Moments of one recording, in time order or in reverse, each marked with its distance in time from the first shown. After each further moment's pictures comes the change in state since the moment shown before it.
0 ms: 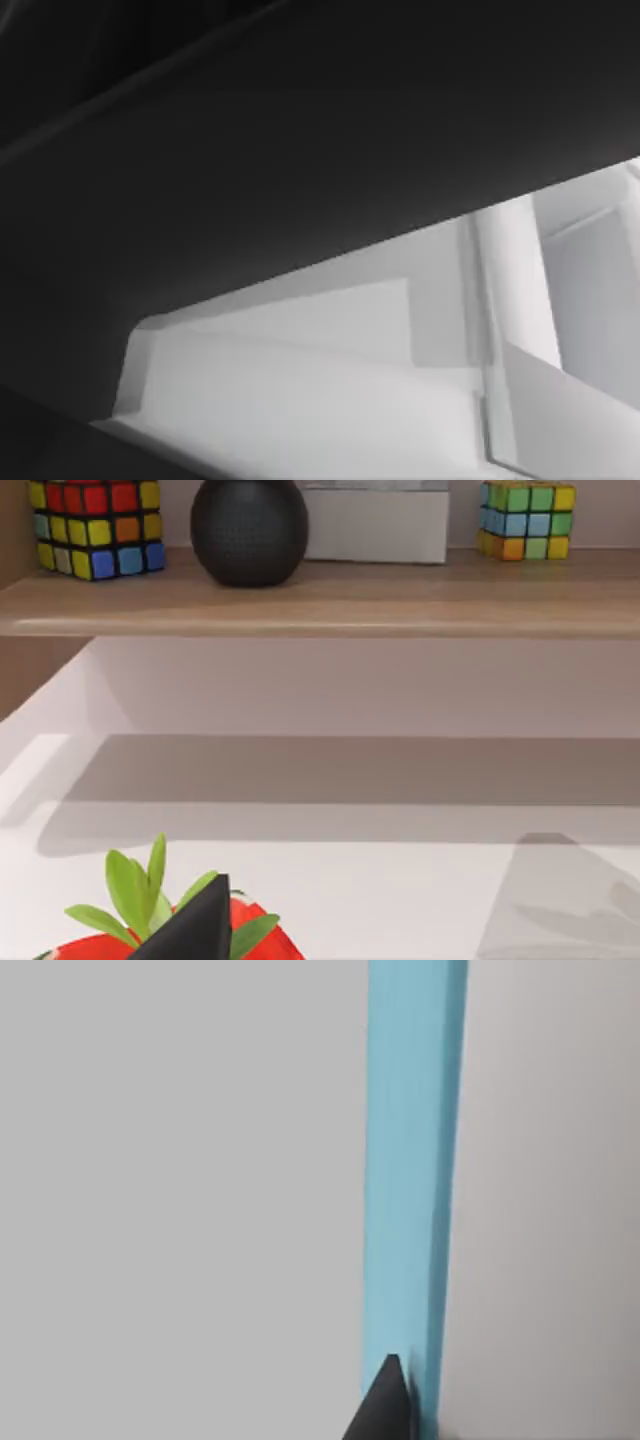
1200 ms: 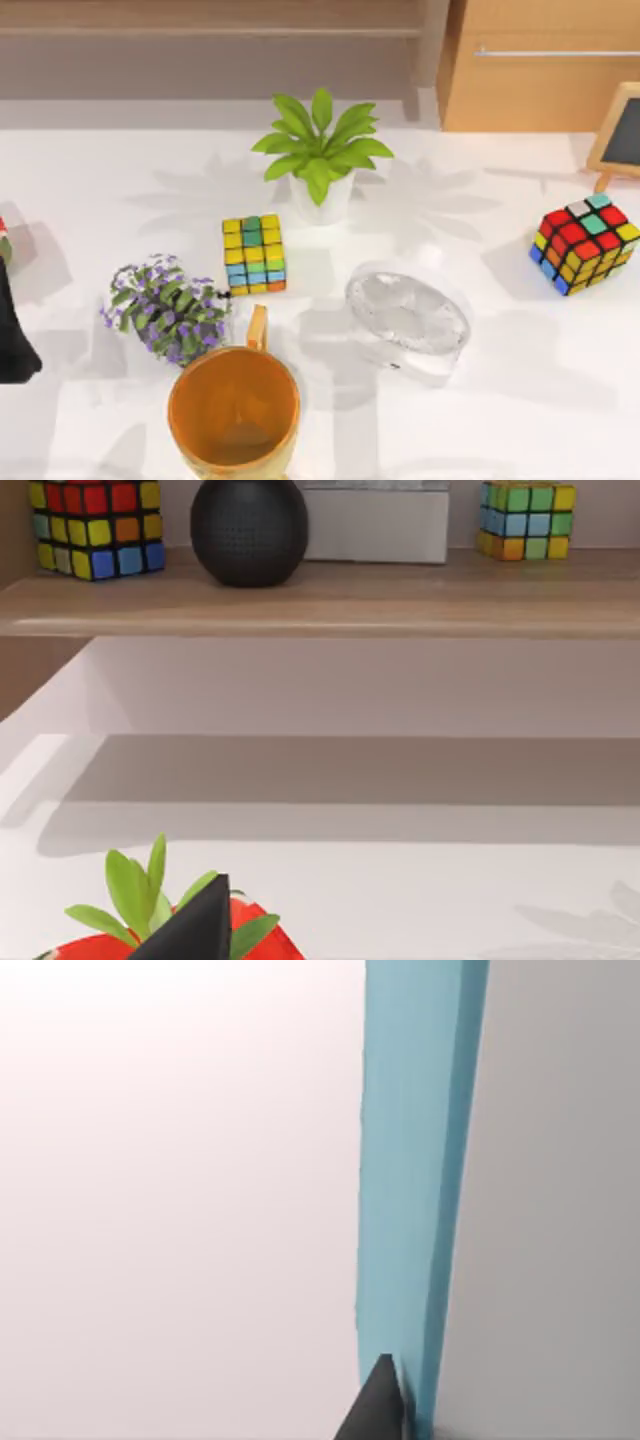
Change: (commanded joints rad) left arm 0.000 0.000 0.000 0.000 0.000 0.000; right arm 0.599 -0.751 1.375 -0.117 -0.174 1.902
